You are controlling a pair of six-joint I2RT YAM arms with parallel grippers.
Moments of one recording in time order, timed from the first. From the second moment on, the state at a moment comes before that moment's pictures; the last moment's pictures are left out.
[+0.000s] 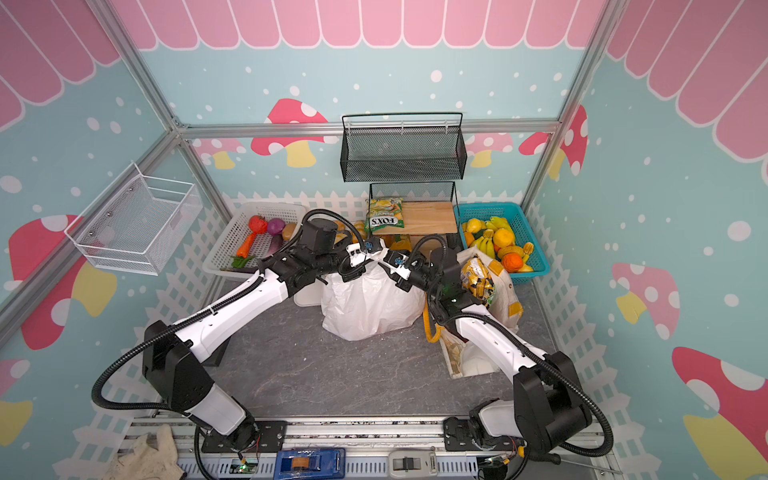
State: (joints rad) left arm -0.60 1.64 1.49 -0.37 0.29 0.73; right arm 0.43 1.36 0.90 0.33 -0.47 -0.60
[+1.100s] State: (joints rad) left arm -0.58 1.60 1.45 -0.41 0.33 0.42; right arm 0.46 1.38 0.81 0.58 -0.21 -0.57
